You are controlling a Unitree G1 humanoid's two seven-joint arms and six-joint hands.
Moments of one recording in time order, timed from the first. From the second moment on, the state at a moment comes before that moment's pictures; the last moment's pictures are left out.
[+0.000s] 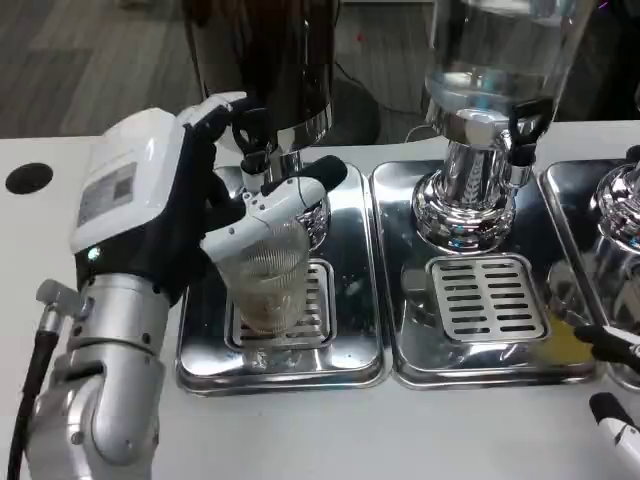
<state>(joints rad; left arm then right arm) -0.05 0.18 -0.15 -0.52 0.91 0.35 -0.20 0.40 -0.45 -0.17 0.28 -0.09 -0.81 0.18</state>
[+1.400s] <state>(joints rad) 0.00 0.23 -0.20 -0.59 0.88 0.35 -0.25 0.40 -0.45 -0.18 0.30 -0.08 -0.83 0.18</state>
